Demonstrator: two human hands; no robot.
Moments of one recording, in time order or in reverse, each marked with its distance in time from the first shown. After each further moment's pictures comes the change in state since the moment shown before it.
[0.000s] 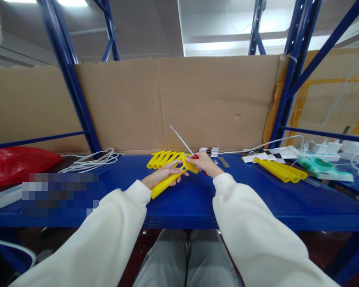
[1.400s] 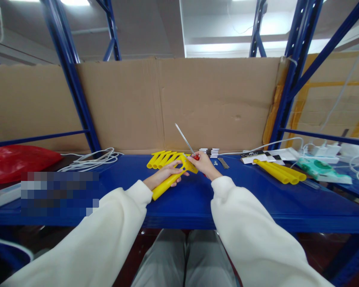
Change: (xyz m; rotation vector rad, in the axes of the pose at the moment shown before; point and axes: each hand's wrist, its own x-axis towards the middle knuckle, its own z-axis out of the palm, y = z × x) left_hand 0.004 -0.006 0.004 -0.068 0.052 0.003; right_hand 0.009 0.021 0.002 -0.115 0.193 -0.181
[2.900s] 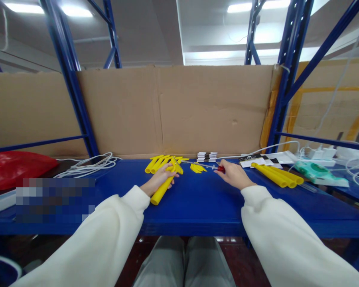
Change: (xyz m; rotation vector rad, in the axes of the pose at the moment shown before) left_hand -0.006 0.008 0.010 0.130 0.438 -0.038; right_hand -0.038 0.026 -0.109 -0.985 0.016 -0.322
